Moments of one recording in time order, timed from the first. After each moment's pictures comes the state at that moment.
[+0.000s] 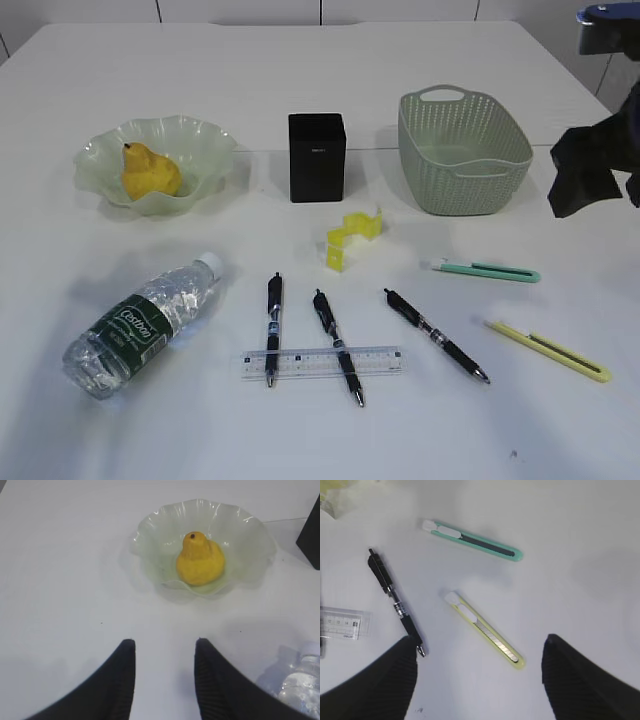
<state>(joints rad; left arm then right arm) -0.02 1.22 -0.58 0.05 -0.07 -0.05 0.18 1.45 -1.17 -0.08 0.96 0.09</state>
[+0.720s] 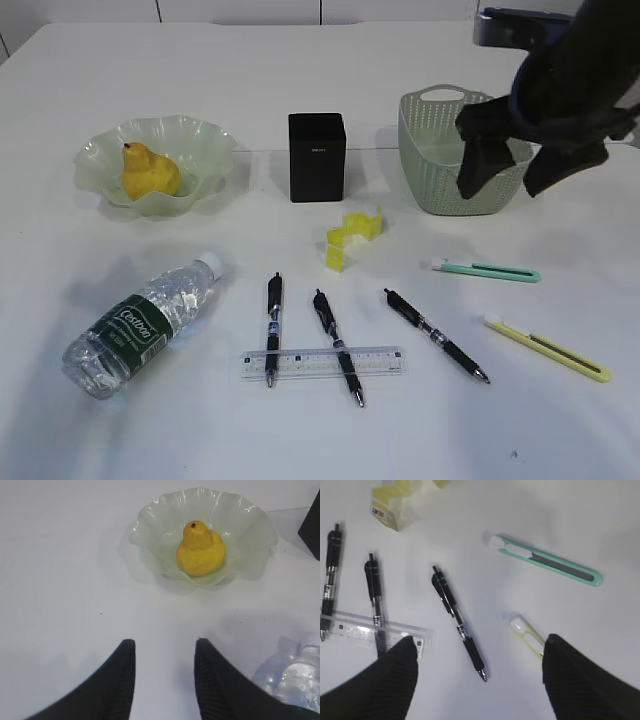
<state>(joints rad) -0.02 1.22 -0.58 0.05 -0.04 -0.05 0.20 1.74 -1.48 0.13 1.10 0.00</state>
